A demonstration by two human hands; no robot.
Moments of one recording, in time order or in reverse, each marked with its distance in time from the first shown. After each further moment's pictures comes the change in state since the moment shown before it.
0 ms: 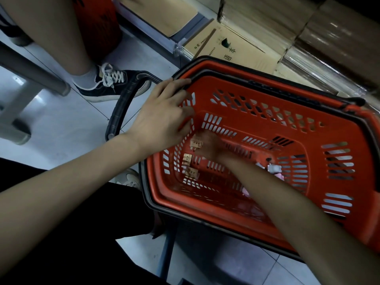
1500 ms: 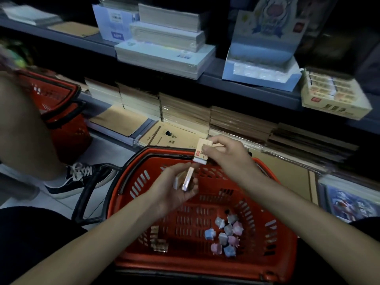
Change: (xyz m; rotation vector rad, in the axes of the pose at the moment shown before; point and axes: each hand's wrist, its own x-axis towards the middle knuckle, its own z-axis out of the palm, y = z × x) left_hand 0.069 0.147 -0.081 -2.187 -0.352 -0.960; right_hand -0.158 -0.127 -0.312 0.703 0.578 0.364
